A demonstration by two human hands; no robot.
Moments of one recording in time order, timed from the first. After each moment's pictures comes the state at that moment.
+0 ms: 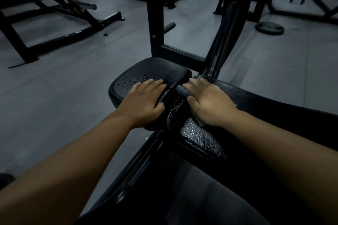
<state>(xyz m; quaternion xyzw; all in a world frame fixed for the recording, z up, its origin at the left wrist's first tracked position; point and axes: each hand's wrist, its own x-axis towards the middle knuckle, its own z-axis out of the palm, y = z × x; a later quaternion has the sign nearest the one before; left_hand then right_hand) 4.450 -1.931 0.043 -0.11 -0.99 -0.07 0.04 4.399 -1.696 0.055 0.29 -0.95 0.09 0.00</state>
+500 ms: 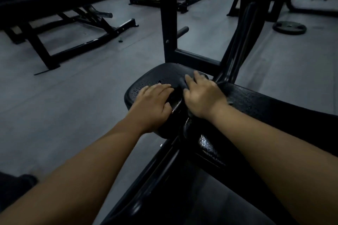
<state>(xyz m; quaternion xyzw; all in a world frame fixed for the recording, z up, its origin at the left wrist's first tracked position) 4.445 -1.945 0.043 -0.07 -0.99 -0.10 0.08 4.374 -1.771 0.056 0.24 -0.97 0.09 0.01</state>
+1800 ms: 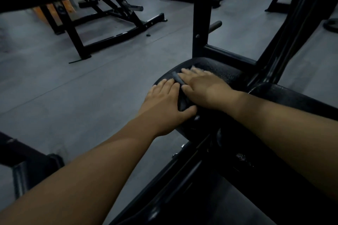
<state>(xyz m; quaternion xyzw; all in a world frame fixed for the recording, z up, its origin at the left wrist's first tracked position) 4.466 -1.970 0.040 0.05 -0.99 -0.09 0.08 4.346 -1.846 0.056 0.43 -0.90 0.08 -0.04</state>
